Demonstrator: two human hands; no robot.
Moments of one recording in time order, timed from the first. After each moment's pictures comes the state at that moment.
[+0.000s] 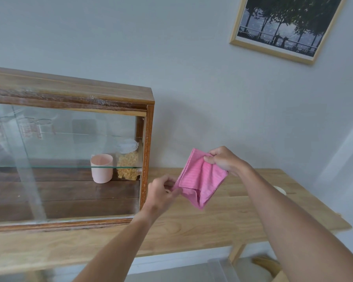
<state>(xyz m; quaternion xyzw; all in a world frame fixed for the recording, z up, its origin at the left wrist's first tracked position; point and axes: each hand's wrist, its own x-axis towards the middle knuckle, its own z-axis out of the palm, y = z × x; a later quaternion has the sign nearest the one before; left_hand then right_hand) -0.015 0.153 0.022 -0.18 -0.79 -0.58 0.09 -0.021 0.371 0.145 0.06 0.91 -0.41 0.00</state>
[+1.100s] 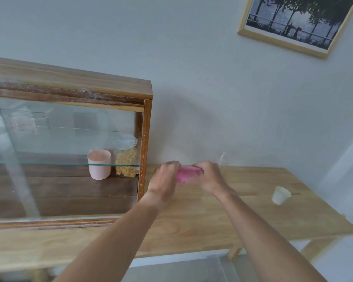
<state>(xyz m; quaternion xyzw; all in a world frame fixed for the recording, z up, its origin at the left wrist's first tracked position) -0.038 0.172 0.061 -0.21 -0.93 -0.28 0.15 -0.036 0.345 0.068 -0.01 0.95 -0.29 -0.13</state>
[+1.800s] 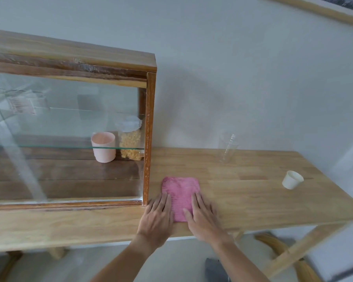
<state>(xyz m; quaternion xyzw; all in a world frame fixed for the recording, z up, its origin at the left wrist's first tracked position) 0.030 0.134 -0.080 -0.27 -0.96 -0.07 0.06 0.042 0.311 -0.081 0.04 0.99 -0.13 0.06</state>
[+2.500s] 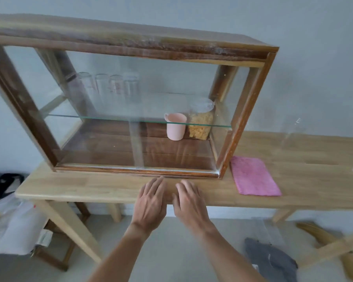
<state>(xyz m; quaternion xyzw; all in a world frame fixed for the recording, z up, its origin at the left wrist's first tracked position) 0.064 -0.110 -0.096 -0.16 -0.95 -0.23 0.15 0.069 0.040 -0.092 -0.11 0.97 -0.16 -0.15</state>
